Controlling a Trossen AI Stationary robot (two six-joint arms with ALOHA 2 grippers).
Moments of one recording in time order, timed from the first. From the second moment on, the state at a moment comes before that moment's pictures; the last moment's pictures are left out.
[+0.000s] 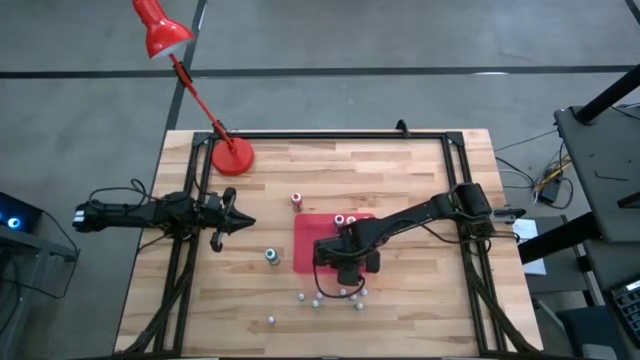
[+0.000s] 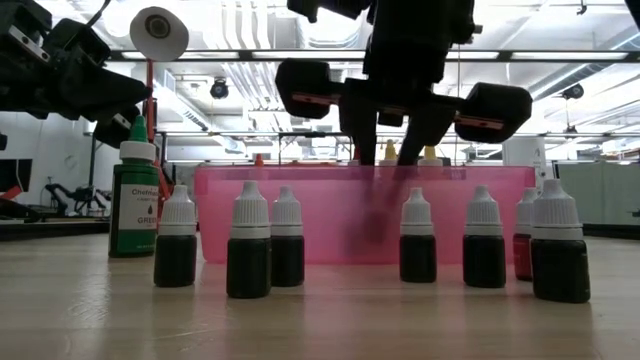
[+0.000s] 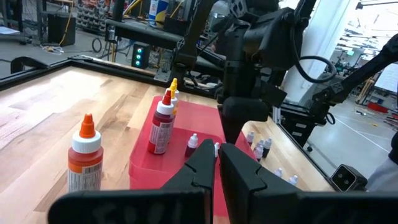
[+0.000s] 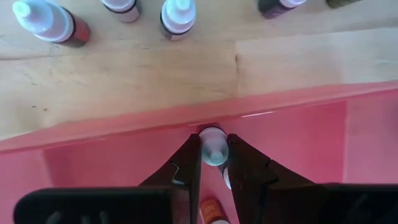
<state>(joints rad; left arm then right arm) -0.02 0.11 0.01 0.03 0.07 -0.26 0.23 2.05 1.55 -0.82 -0.11 -1.21</state>
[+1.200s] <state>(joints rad) -0.02 0.11 0.01 0.03 0.07 -0.26 0.22 2.05 1.54 -0.80 -0.12 -1.21</state>
